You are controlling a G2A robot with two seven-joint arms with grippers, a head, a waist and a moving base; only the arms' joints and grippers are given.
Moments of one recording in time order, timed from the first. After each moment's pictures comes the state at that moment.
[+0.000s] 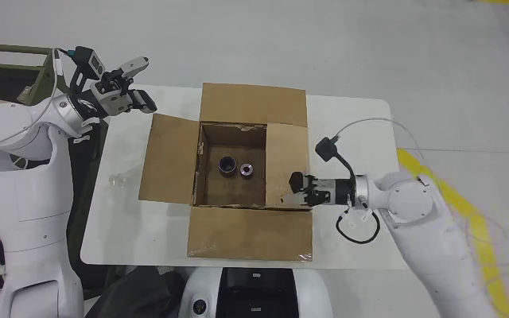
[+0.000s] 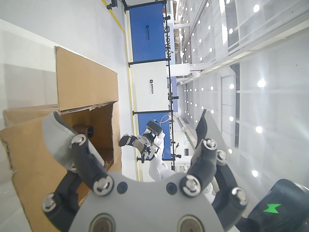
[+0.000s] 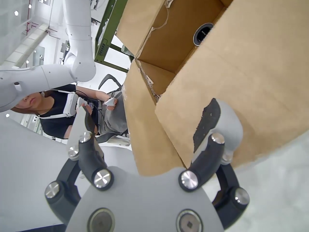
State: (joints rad) left arm 1.06 -0.99 -1.76 -1.61 -0.34 0.27 -1.11; right arm -1.21 -1.08 1.19 -1.78 -0.01 -0.34 1.13
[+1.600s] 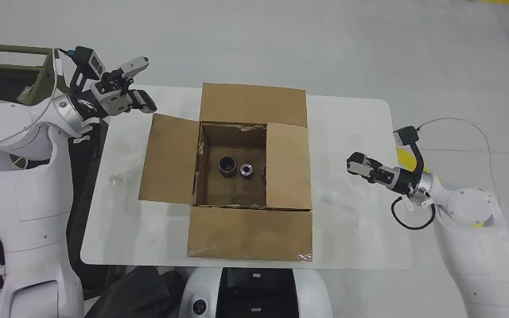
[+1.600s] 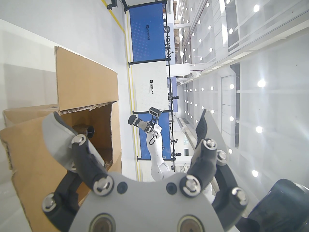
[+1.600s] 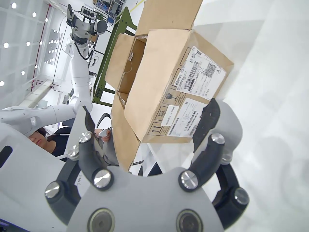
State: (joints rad) left arm 1.06 -0.99 -1.76 -1.61 -0.34 0.27 -1.11; right arm -1.31 -1.01 1.52 -1.56 0.19 -0.48 1.09
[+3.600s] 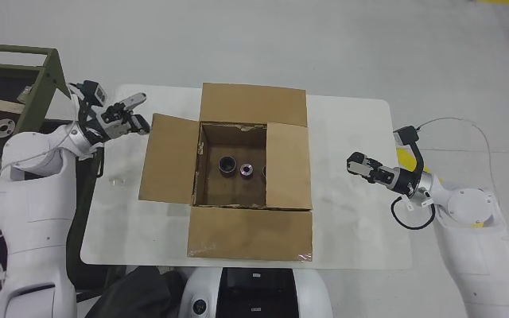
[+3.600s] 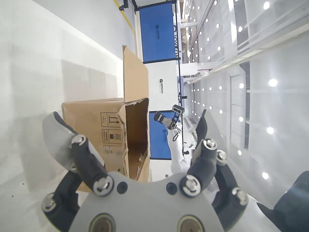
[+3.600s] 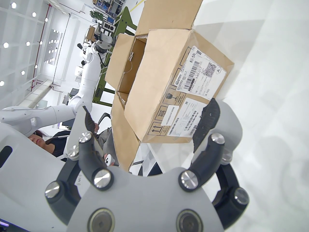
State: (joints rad) left arm 1.11 -0.96 -1.73 -1.33 -0.35 -0.06 -1.19; right arm -1.31 -1.01 1.52 -1.56 0.19 -0.48 1.09
